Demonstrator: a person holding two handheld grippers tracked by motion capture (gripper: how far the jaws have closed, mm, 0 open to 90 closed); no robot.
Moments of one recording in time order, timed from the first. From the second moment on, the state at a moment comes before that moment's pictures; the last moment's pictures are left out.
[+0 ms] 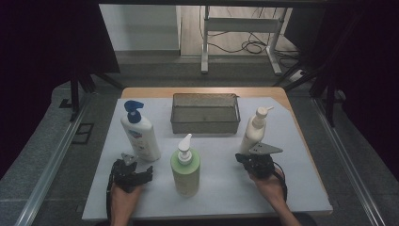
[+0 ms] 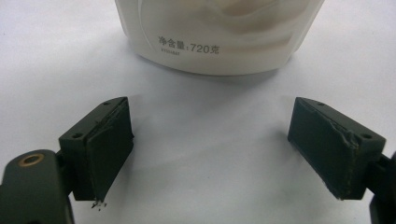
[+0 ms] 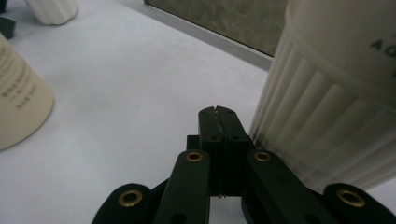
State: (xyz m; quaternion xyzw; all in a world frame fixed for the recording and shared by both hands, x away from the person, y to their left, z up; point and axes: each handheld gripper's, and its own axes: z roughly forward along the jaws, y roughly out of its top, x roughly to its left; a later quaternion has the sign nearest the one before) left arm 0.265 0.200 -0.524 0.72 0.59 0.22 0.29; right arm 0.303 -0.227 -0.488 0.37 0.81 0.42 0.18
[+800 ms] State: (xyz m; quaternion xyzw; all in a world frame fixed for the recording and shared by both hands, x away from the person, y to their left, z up) left arm 0.265 0.200 -0.524 0.72 0.59 0.22 0.29; right arm 0.299 -0.234 -0.490 0.38 0.81 0.41 0.19
